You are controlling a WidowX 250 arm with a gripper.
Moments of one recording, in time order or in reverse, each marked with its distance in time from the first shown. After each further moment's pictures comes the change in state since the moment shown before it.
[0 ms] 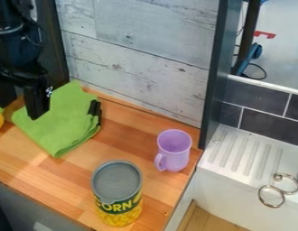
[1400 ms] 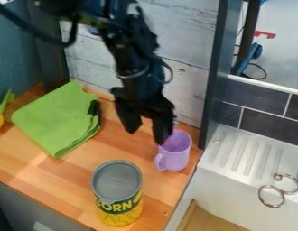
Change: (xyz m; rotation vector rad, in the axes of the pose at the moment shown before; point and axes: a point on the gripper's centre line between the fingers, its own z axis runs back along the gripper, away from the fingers) arm 0.070 -0.152 -0.034 -0.205 -0.186 -0.199
